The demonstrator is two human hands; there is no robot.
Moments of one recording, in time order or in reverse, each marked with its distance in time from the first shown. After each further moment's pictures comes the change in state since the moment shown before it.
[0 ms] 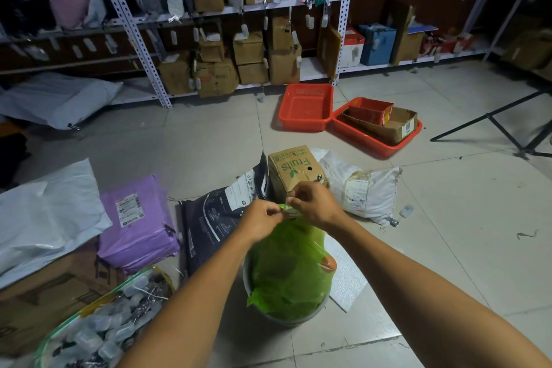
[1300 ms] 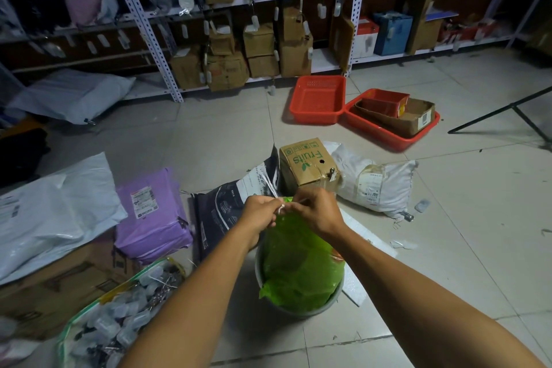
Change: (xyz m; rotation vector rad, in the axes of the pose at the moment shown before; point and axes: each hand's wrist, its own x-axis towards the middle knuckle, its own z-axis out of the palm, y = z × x) left_hand 0.001 -0.016 -0.008 -0.467 0.082 -0.267; right_hand -0.002 0.018 0.042 0.050 0.083 -0.112
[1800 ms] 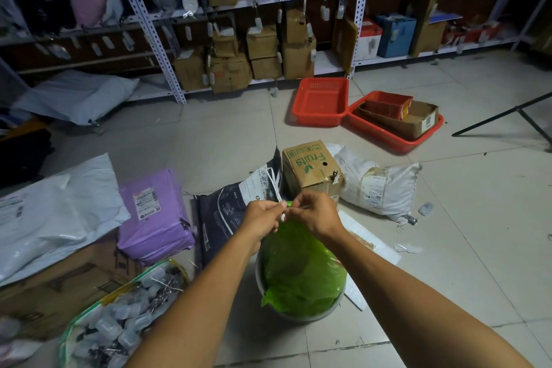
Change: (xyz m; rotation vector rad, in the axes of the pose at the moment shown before) left_hand -0.003 -0.005 -0.002 0.019 0.010 0.031; right_hand 0.001 -0.003 0.012 0.190 -0.006 0.124
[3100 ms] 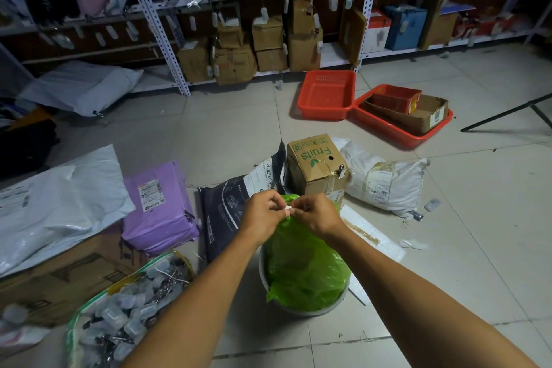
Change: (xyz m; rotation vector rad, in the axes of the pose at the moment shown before) left_hand -0.013 -0.001 -0.013 0.308 0.050 0.251; right_hand 0.000 0.002 0.009 -0.151 -0.137 0.025
